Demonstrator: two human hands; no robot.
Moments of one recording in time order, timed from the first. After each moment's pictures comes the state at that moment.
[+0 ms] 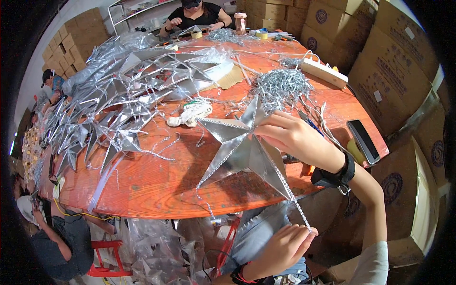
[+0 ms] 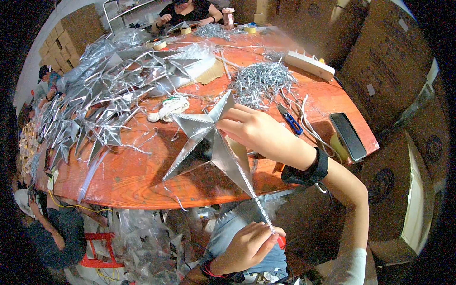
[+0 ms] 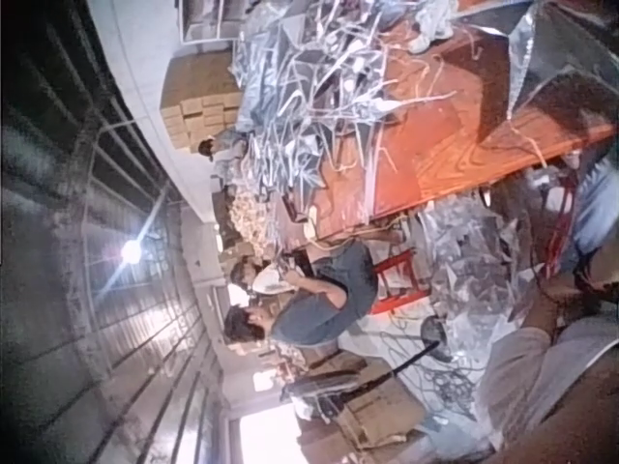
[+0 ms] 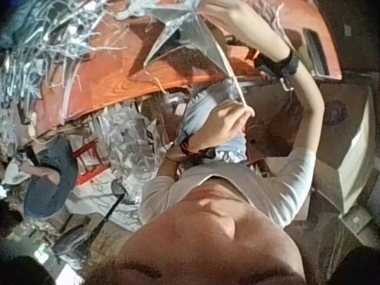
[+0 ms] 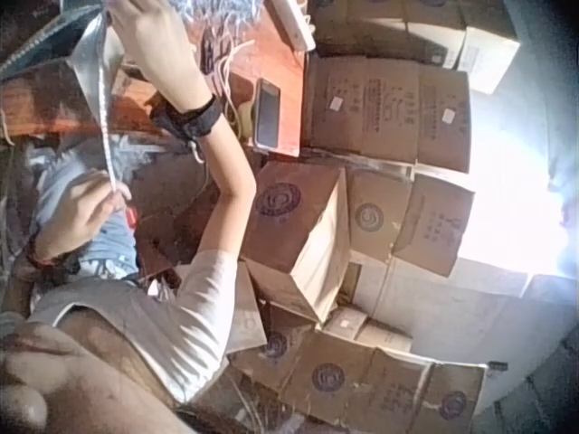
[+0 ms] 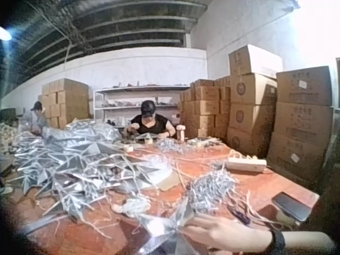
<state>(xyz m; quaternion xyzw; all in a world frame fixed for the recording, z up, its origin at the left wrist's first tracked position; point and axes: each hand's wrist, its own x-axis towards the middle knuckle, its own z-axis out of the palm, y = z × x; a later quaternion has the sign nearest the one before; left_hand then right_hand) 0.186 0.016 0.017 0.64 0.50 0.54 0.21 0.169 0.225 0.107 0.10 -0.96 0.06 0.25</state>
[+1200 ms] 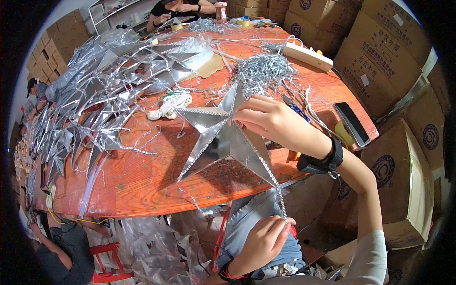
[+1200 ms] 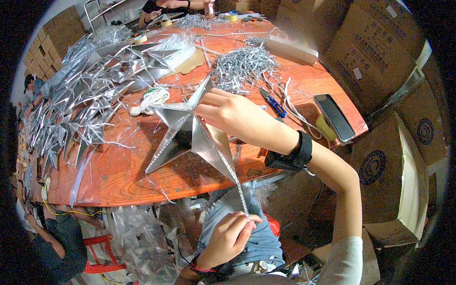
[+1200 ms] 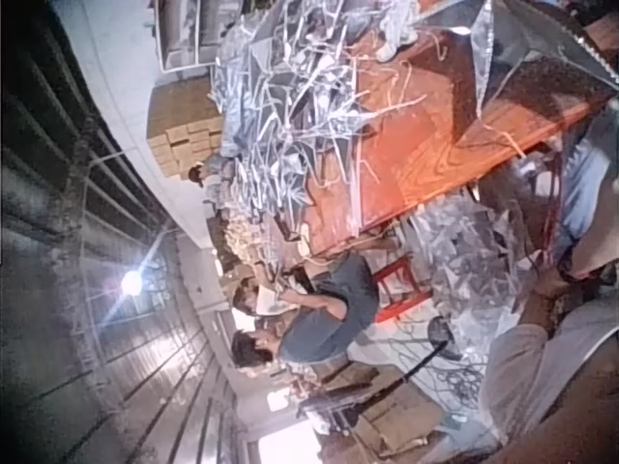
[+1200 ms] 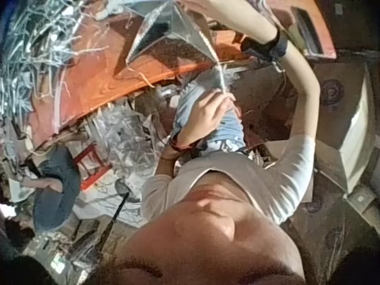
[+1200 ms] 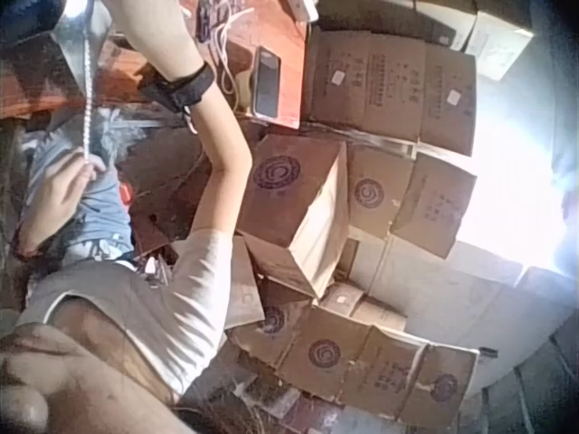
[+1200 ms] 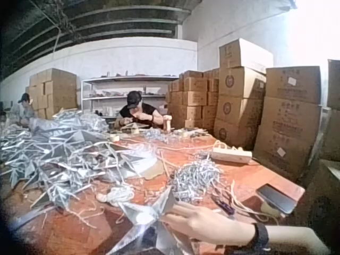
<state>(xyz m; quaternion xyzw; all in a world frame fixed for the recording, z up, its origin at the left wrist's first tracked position) 0.180 0.000 0.008 0.60 0.55 0.52 0.26 0.169 0.224 0.098 0.10 -0.95 0.05 0.29</state>
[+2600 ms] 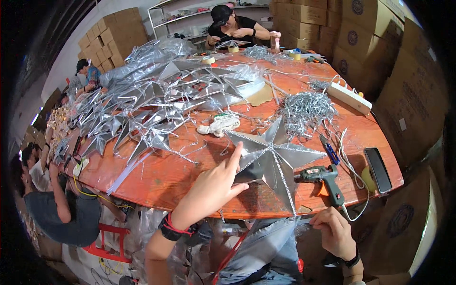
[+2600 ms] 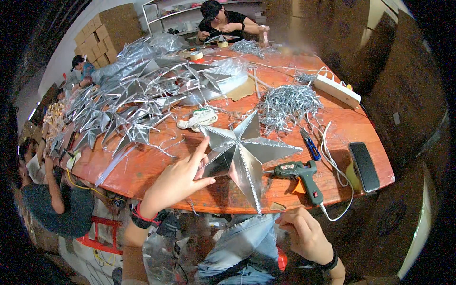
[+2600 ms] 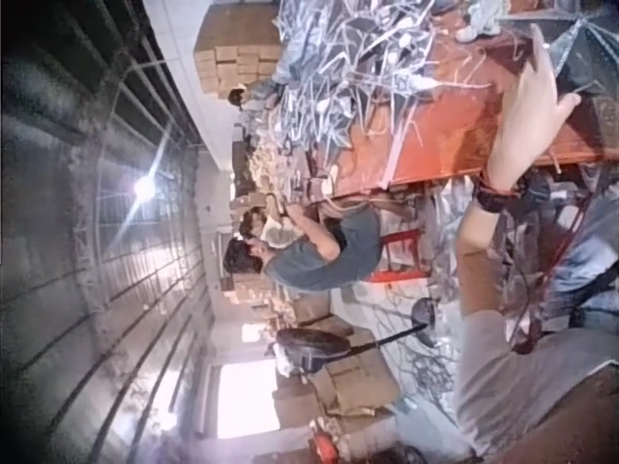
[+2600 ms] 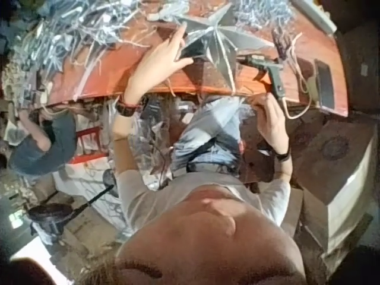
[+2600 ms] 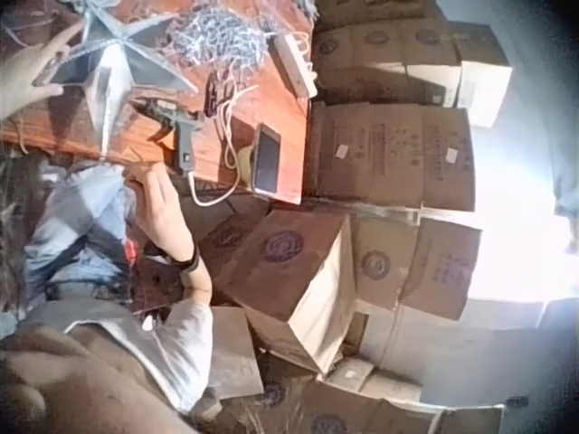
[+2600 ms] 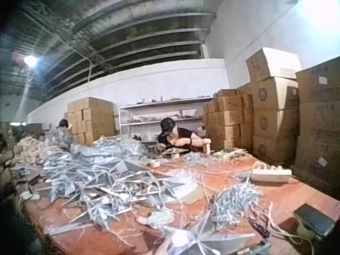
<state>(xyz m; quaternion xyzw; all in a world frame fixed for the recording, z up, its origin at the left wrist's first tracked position) 0.022 0.032 0.086 0.61 0.76 0.22 0.08 0.301 0.146 0.063 -0.09 -0.90 0.31 0.28</state>
